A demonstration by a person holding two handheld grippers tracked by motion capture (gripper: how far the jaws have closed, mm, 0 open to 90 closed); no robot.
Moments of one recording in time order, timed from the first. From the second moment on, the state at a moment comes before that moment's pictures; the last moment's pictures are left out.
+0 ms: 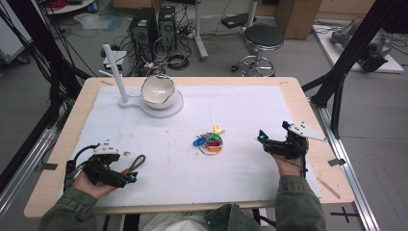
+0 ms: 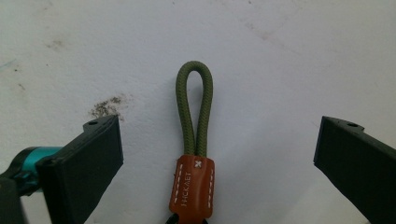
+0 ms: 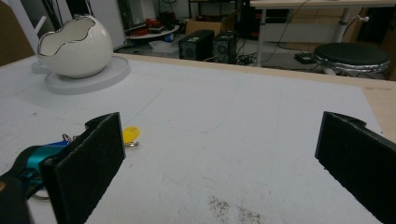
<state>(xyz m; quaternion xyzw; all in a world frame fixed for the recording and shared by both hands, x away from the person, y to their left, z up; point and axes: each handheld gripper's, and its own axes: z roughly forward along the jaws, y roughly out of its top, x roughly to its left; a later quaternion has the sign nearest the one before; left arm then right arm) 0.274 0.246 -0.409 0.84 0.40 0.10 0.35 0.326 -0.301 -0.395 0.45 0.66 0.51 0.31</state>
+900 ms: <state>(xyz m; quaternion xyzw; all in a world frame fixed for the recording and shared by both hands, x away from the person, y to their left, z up) 0.273 0.239 -0.417 0.87 0.39 0.11 0.27 0.326 -0.301 -0.395 0.46 0.66 0.51 0.31</state>
